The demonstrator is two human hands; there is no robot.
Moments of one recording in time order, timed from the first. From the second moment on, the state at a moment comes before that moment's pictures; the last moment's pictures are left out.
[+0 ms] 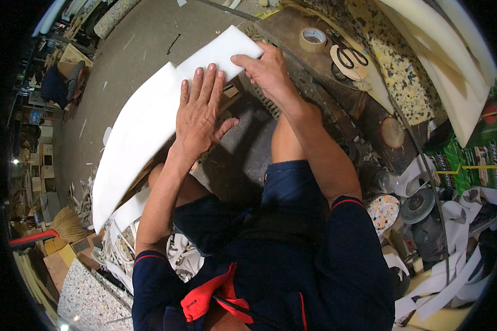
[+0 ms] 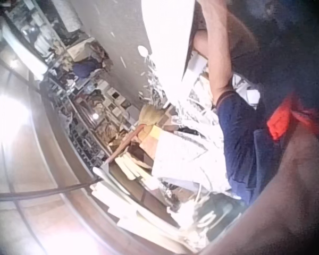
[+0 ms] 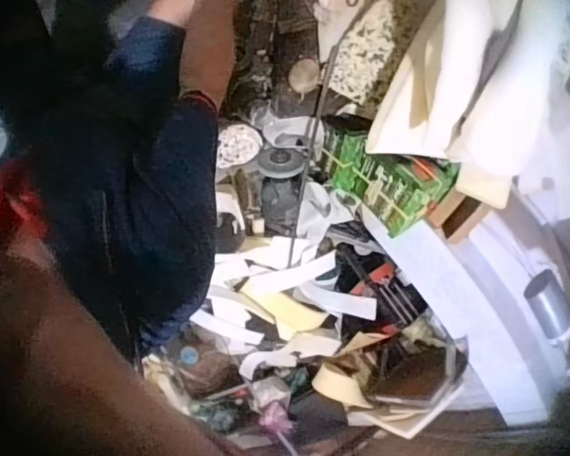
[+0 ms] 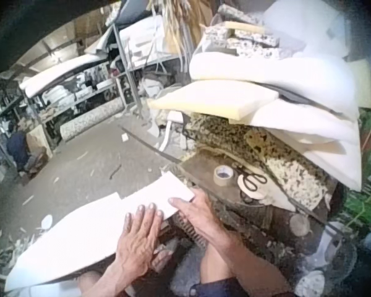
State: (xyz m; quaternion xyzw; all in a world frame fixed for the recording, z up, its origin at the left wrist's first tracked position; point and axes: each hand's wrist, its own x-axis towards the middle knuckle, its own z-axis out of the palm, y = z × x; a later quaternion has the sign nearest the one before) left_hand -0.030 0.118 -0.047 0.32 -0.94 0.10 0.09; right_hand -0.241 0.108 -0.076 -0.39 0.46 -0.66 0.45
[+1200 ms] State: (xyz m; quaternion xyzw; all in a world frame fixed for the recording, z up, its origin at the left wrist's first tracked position) left_hand -0.024 0.004 0.063 0.29 -0.90 -0.03 0.33; right_hand -0.282 0.544 -0.390 -0.53 0.81 -0.02 0.23
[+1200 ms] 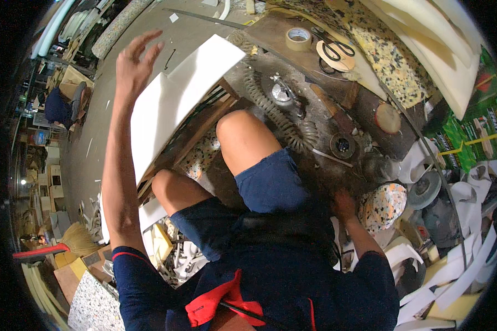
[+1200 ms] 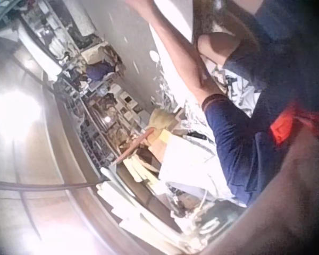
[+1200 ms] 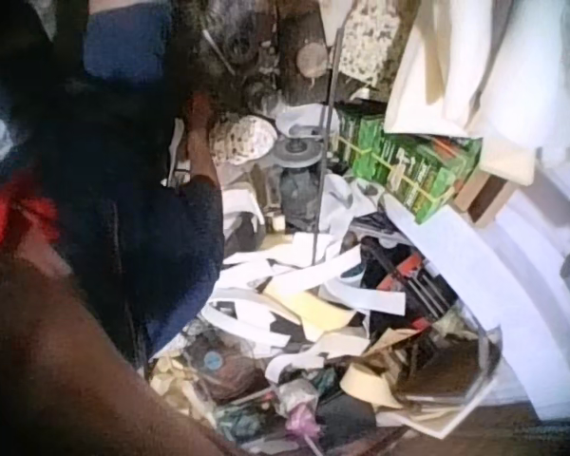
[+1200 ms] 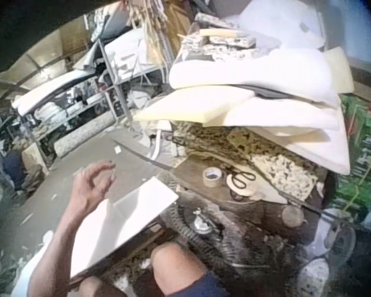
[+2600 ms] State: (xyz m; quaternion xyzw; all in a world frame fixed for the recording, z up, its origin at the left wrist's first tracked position) left_hand -0.161 -0.028 0.054 0.24 -0.96 0.02 -0.12; right_hand -0.236 0.269 -0.082 -0.64 0.67 -0.35 0.14
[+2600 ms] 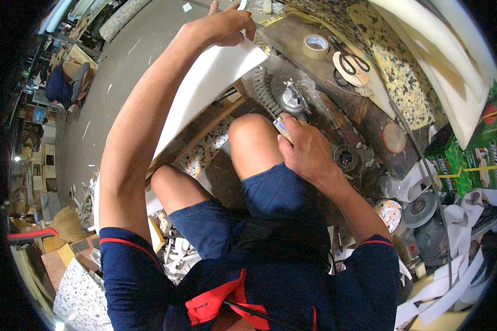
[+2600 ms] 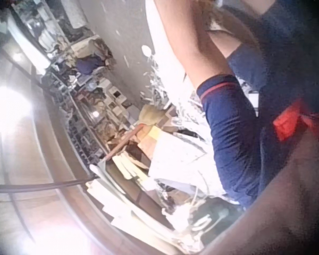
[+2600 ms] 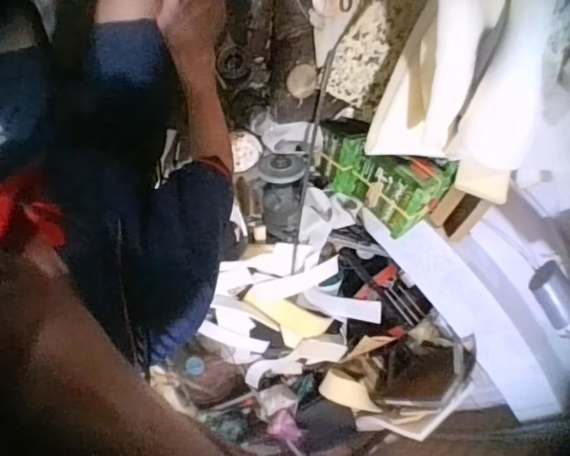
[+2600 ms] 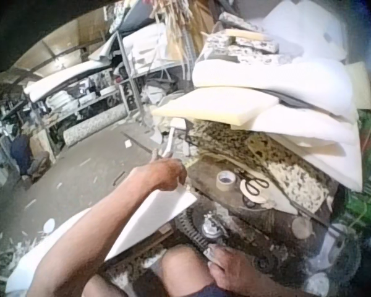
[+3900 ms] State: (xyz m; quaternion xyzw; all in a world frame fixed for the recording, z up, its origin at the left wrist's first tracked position) left_hand -0.159 -0.023 0.061 0.26 -0.96 0.03 -0.05; right_hand -0.225 0.236 -0.070 -0.66 0.63 -0.42 0.06
